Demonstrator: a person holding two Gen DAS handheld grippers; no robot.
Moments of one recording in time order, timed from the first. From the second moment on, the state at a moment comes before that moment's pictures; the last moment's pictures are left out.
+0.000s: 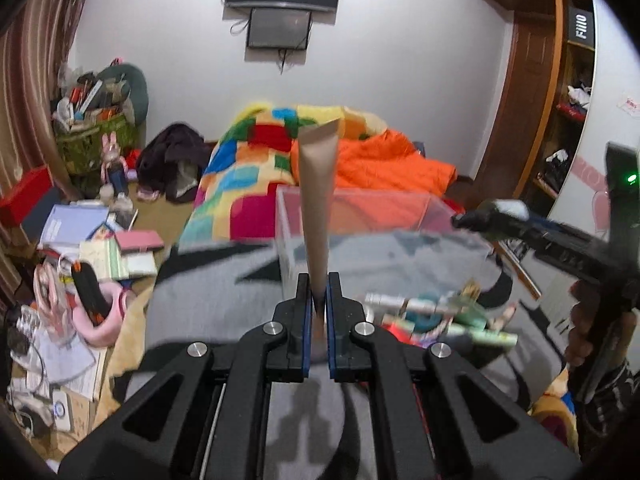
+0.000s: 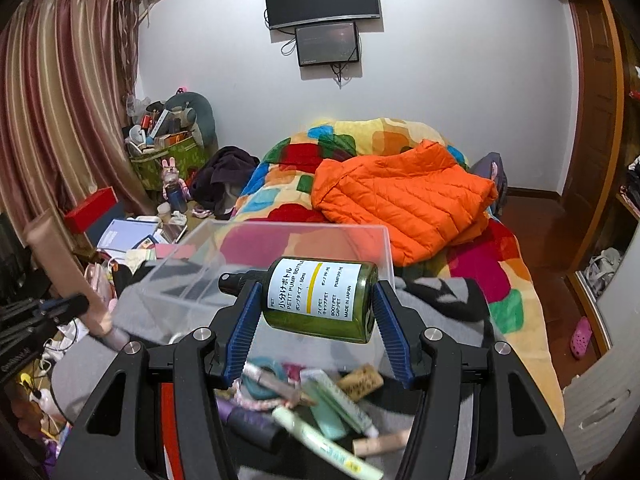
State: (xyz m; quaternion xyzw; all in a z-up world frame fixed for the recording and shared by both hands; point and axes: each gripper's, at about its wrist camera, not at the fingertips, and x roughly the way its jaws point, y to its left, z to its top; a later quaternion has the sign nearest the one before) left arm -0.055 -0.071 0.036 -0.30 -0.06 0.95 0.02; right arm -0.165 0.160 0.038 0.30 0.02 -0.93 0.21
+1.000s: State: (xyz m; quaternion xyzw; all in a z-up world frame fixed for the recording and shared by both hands) left arm -0.182 -0.059 -0.009 -0.38 -0.06 0.92 0.03; right arm -0.233 0.104 -0.016 0.39 0.08 -0.89 0.23
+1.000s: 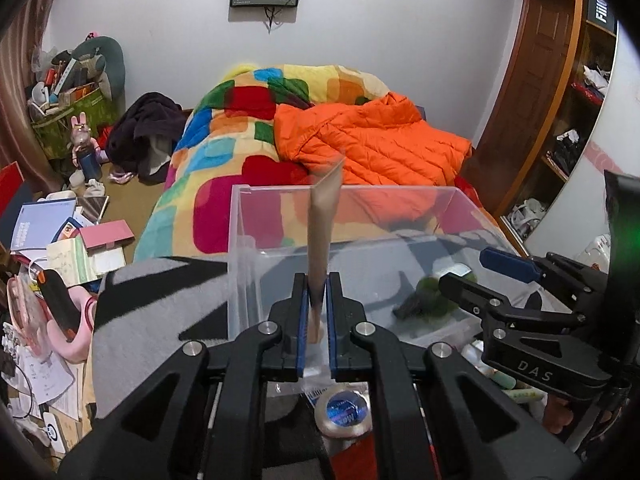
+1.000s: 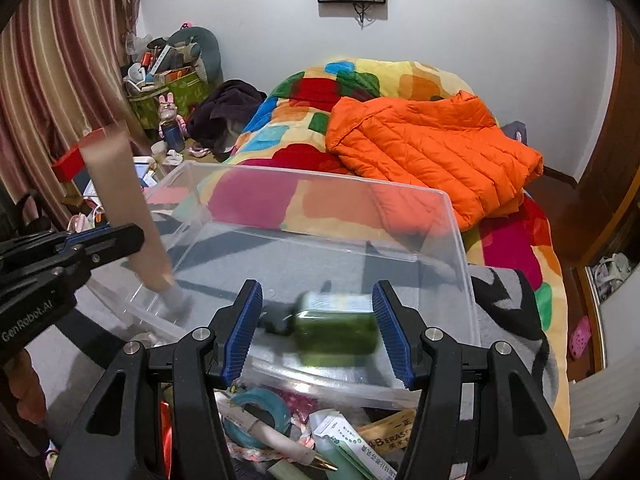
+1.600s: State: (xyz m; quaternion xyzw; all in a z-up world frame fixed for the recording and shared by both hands) left arm -0.131 -0.047 0.005 -0.37 -0.03 0.93 0.04; right arm -0.186 0.147 0.008 0.36 0.07 -0.90 0.23
